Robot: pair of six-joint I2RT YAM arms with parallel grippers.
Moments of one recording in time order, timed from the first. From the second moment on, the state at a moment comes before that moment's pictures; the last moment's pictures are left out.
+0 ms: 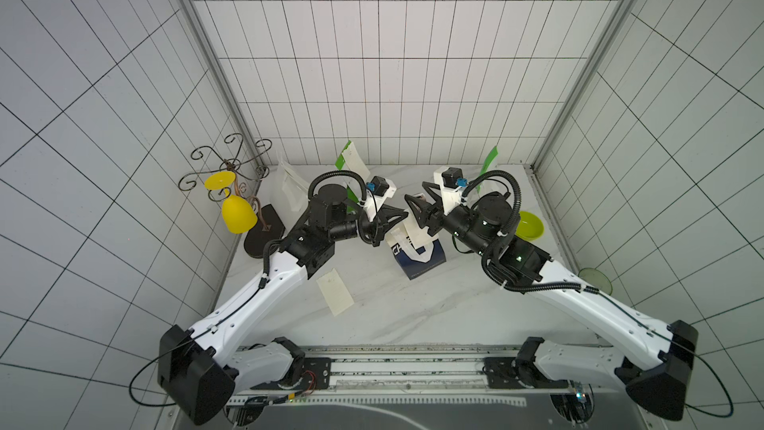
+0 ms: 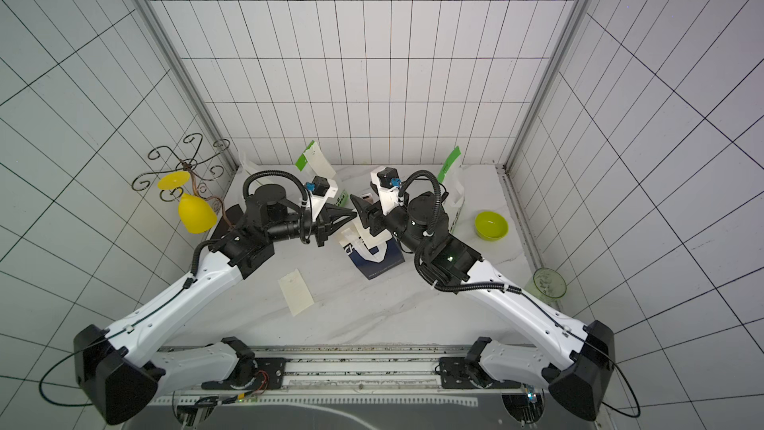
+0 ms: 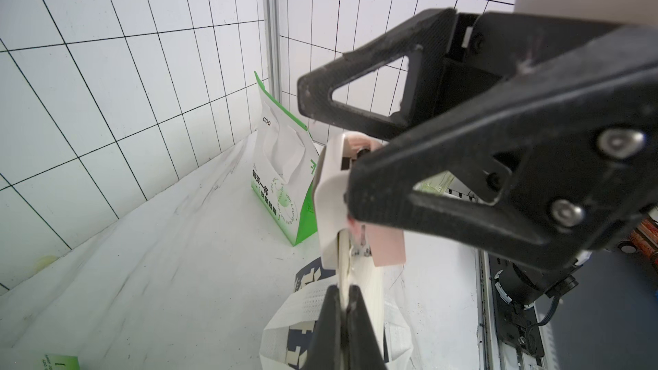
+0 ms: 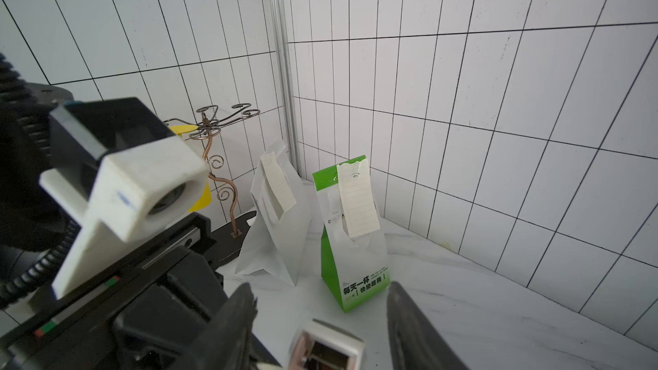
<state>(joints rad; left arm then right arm) -0.56 1.20 1.06 -0.09 0.63 0.01 0.84 1.16 1.09 0.09 0.08 0.08</state>
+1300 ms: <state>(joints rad) -0.54 1.40 1.20 -0.06 0.48 -0.04 0.82 1.09 1.05 0.19 0.40 0.09</state>
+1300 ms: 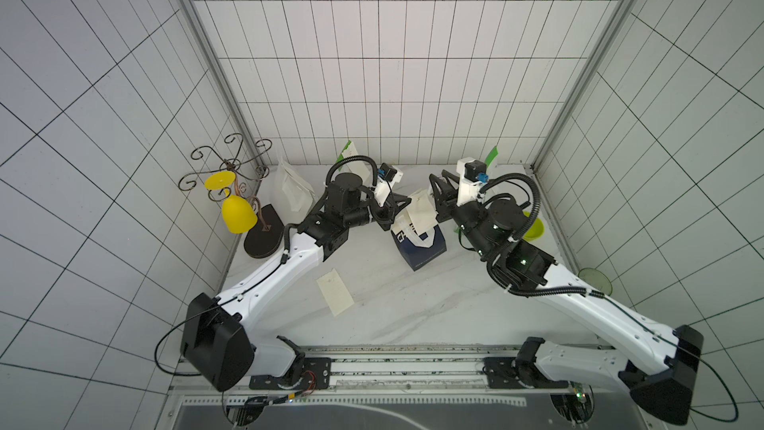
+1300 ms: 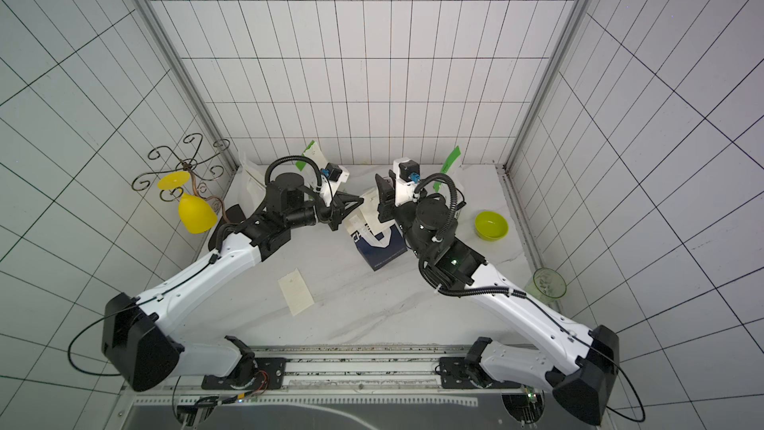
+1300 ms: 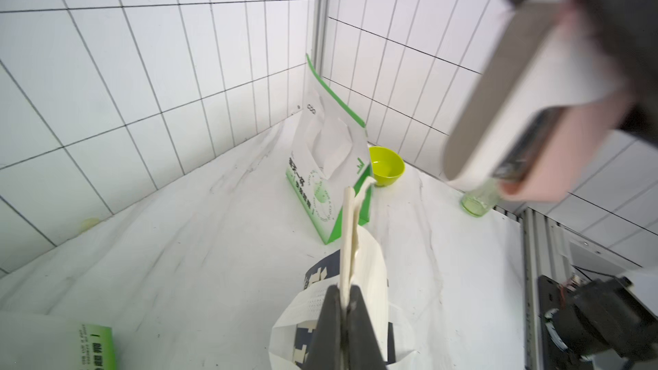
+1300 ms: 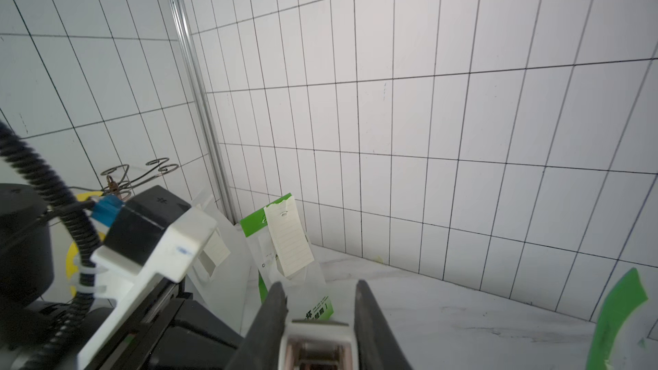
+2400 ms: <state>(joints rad) -0.57 2.13 2.07 -0.34 0.14 -0.01 0.77 0.84 0.89 -0.10 0.47 0.17</state>
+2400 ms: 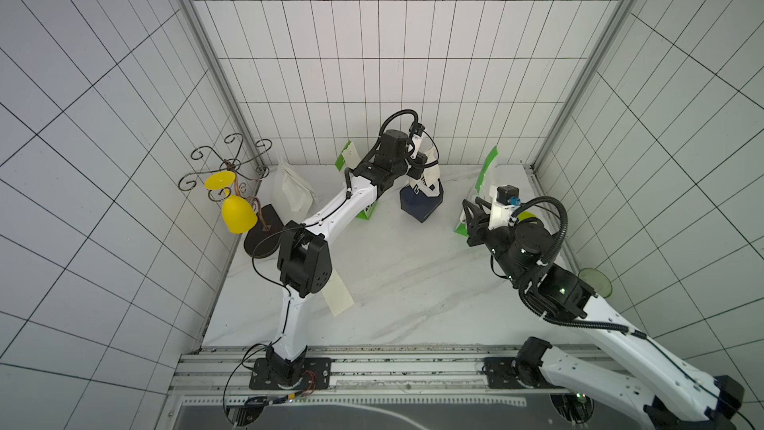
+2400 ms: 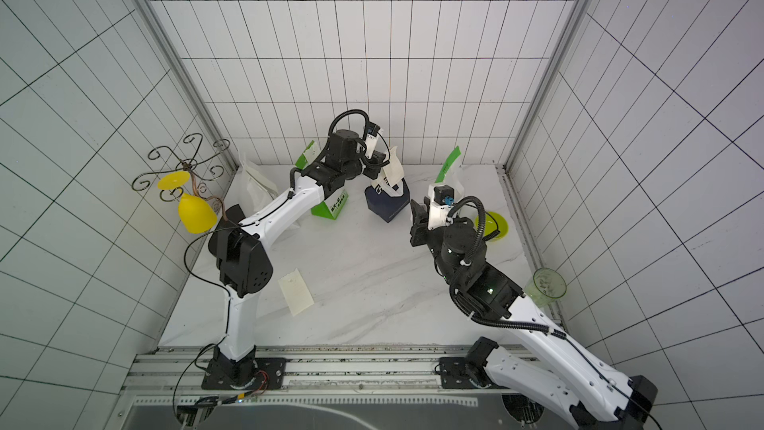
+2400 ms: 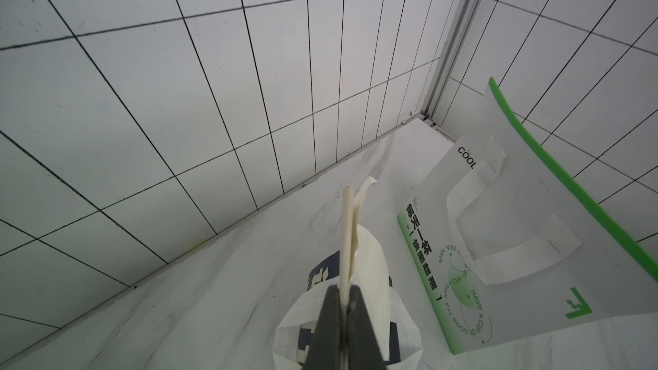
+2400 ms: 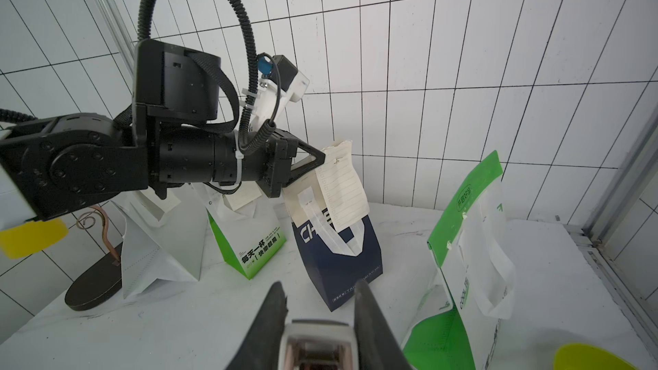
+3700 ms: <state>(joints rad) -0.55 1.42 1.29 0.18 0.13 -0.20 0.59 1.19 0.89 -0.75 0.04 0.43</state>
